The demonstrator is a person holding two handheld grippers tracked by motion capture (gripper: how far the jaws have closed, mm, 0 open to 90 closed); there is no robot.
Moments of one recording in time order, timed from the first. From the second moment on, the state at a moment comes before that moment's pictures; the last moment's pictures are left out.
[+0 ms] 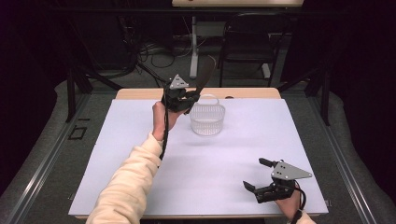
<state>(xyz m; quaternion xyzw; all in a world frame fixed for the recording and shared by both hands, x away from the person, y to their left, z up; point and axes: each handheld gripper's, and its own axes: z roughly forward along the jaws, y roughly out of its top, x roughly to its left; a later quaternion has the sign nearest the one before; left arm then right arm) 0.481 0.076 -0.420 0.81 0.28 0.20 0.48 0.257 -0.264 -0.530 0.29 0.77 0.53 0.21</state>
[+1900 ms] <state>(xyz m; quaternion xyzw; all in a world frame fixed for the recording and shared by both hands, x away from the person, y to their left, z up) 0.495 0.055 -0.441 0.80 0.28 0.19 0.50 0.257 -0.265 -0.530 0.29 0.77 0.52 0.21</state>
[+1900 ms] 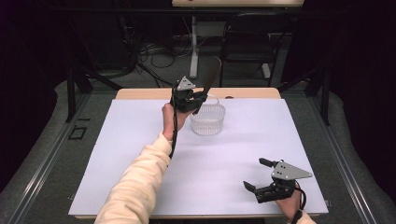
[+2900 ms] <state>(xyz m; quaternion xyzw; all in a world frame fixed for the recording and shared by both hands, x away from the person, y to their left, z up) 0.499 0.049 -0.454 0.83 0.24 0.16 0.48 0.258 -0.265 -0.530 0.29 0.77 0.52 0.21</state>
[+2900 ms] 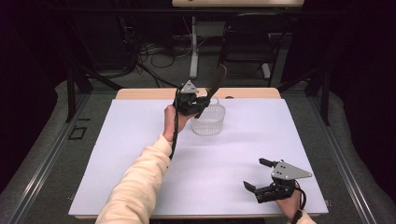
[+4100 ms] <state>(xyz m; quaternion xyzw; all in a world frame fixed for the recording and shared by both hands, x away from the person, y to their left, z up) 0.504 0.042 -0.463 0.85 0.23 0.15 0.44 0.258 -0.265 -0.530 0.29 0.77 0.52 0.20</state>
